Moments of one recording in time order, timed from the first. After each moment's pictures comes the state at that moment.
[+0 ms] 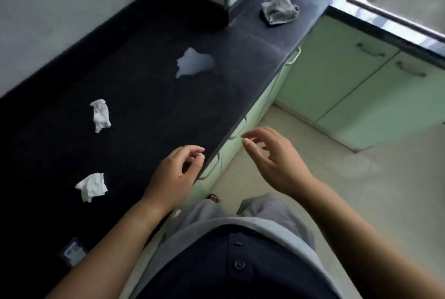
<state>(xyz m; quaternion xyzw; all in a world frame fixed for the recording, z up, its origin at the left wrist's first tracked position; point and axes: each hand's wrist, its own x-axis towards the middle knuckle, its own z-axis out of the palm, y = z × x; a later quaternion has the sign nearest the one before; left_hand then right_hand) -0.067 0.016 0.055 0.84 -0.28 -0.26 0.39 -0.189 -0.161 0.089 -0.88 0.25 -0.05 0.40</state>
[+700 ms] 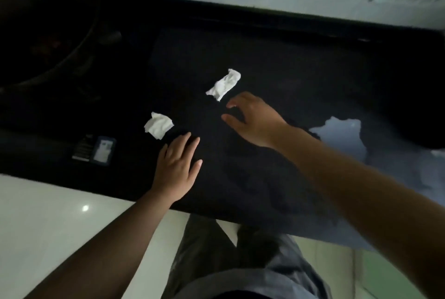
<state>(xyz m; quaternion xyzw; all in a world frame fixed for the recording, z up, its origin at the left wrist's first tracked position) -0.026 0.048 -0.052 0.98 0.10 -0.10 0.13 0.148 -0.112 0.027 -0.88 -0.34 0.21 0.25</state>
